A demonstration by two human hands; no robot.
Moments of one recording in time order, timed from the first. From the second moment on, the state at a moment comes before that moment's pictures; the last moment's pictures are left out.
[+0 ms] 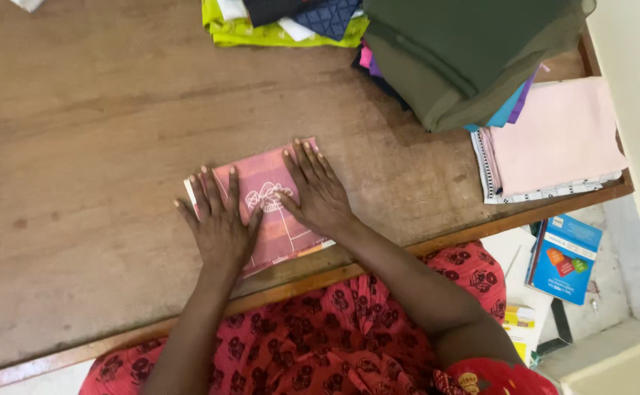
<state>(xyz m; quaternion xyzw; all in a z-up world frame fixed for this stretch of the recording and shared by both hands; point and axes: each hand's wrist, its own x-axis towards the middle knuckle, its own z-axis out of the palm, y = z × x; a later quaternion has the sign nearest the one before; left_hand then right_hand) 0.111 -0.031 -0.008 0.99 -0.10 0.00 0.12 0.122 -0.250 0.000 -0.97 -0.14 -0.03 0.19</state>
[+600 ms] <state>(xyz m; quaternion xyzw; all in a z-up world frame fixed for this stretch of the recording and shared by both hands) 0.122 -0.022 0.009 0.97 -0.09 -0.13 0.16 0.147 -0.285 -0.015 -1.00 0.00 0.00 0.07</state>
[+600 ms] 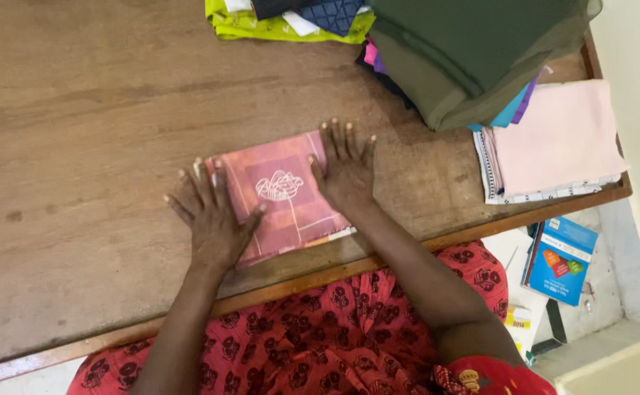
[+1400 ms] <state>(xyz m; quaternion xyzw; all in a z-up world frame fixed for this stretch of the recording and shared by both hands) 0.116 0.007 0.025 0.98 -0.04 0.07 0.17 0.123 -0.292 0.104 -0.87 -0.02 0.49 0.09</state>
